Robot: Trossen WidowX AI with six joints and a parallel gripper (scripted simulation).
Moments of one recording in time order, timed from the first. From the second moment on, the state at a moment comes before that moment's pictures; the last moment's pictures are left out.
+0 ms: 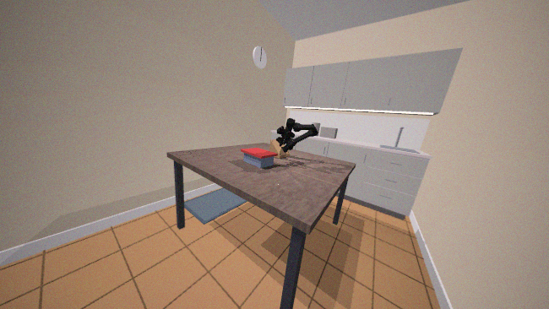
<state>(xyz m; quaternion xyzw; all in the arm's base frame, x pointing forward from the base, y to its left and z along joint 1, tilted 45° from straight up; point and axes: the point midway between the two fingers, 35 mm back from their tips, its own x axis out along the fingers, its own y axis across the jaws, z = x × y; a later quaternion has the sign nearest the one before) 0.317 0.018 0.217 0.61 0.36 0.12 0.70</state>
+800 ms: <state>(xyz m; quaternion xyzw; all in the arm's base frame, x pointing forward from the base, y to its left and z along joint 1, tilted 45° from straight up) 0.275 -0.091 0.132 0.88 0.28 -0.16 0.35</state>
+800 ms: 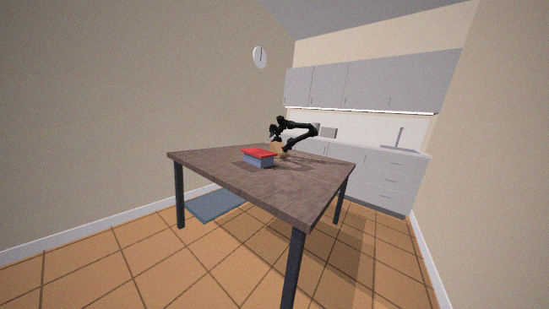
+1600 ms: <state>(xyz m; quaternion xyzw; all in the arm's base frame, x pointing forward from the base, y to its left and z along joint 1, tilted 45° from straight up) 0.292 -0.044 0.084 0.88 0.28 -0.16 0.35</state>
